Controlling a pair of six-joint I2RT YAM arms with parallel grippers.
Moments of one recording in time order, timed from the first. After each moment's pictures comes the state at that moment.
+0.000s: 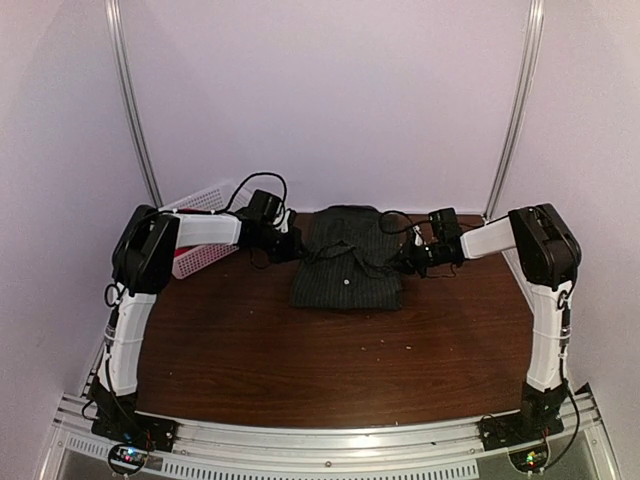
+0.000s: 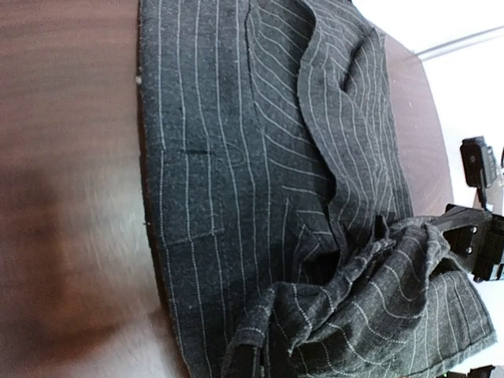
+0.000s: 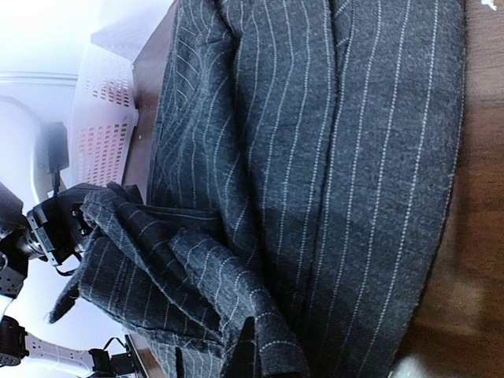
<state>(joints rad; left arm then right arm) -0.52 2.33 1.75 -0.21 0.43 -0.58 0.26 2.12 1.30 0.07 -0.70 0.71</state>
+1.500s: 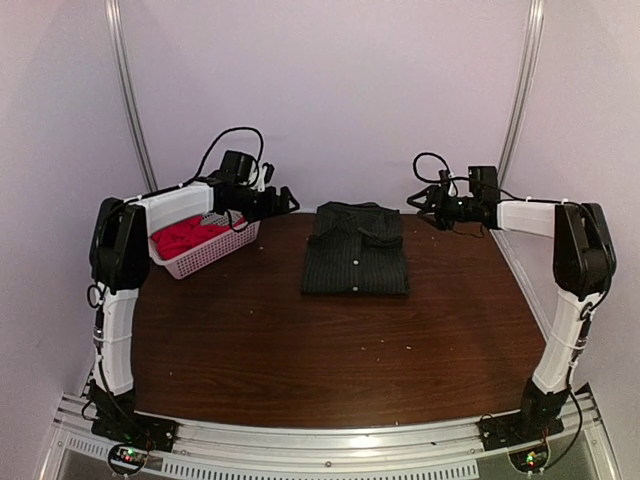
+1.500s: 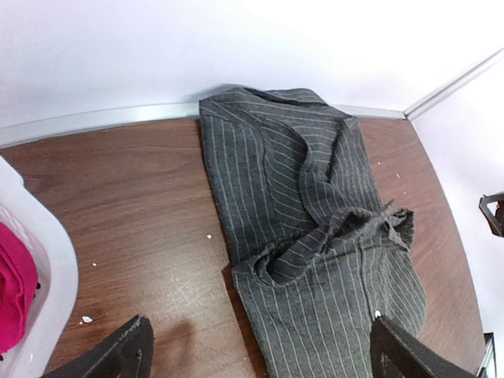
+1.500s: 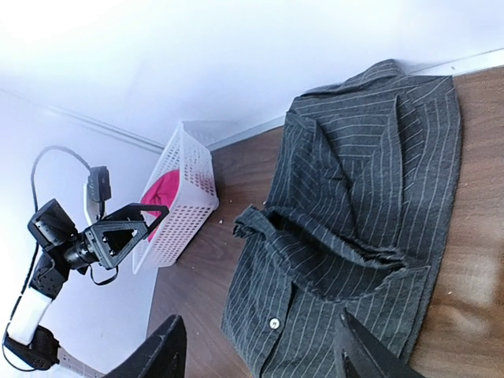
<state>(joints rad) -0.42 2.24 1.92 -0.34 0.33 -0.38 0.11 1.94 1.41 0.06 -0.73 0.70</state>
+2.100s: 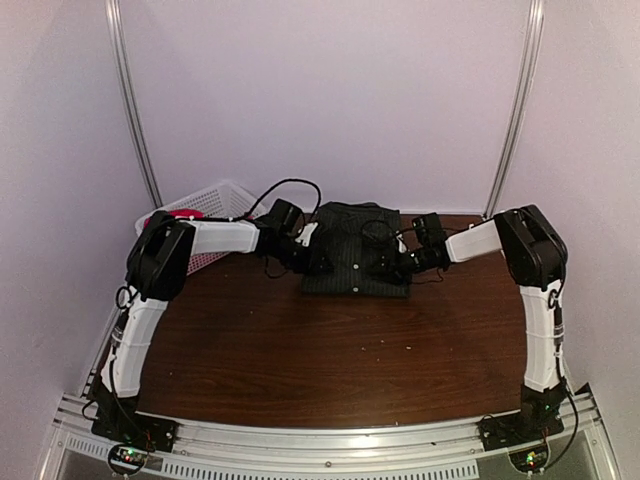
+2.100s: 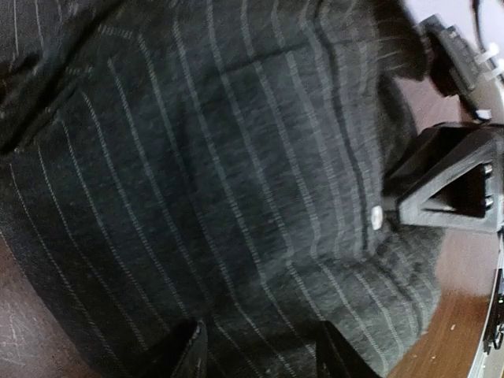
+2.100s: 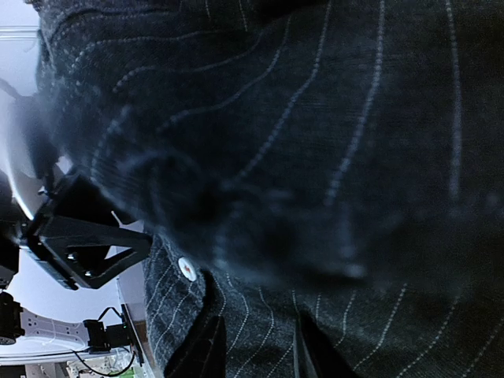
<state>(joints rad) -0.60 2.40 1.84 -0.28 0.48 -0.29 0.33 2.20 1.37 0.03 -0.75 0.67</state>
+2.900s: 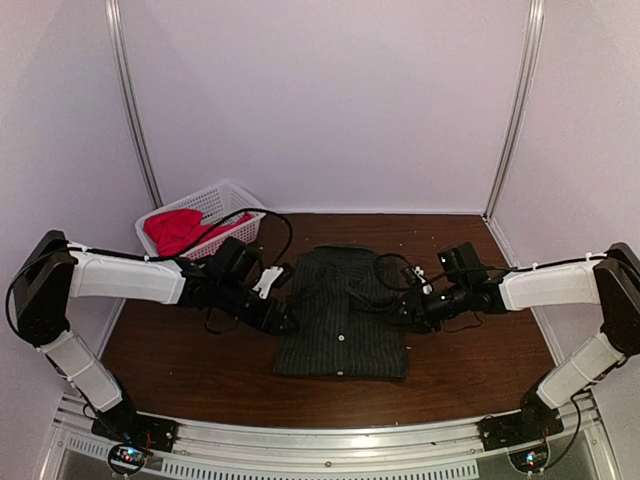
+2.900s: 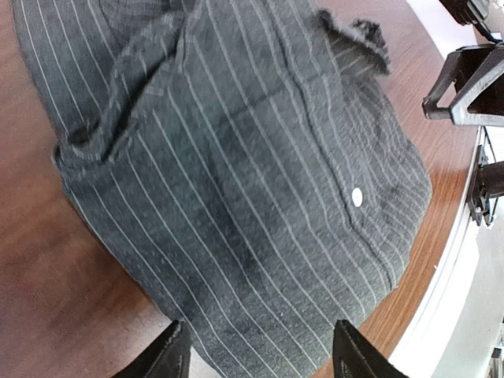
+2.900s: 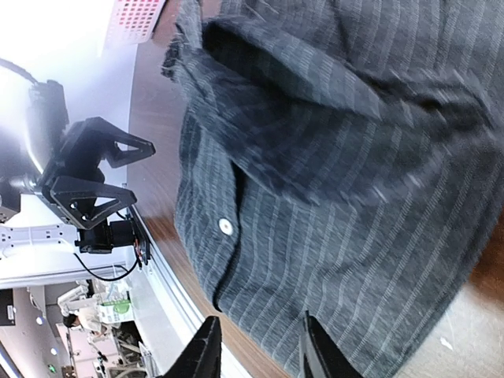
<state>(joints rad) -0.78 1.61 0.90 -0.19 0.38 -0.32 0.53 1.47 0.67 -0.02 -0.70 0.73</state>
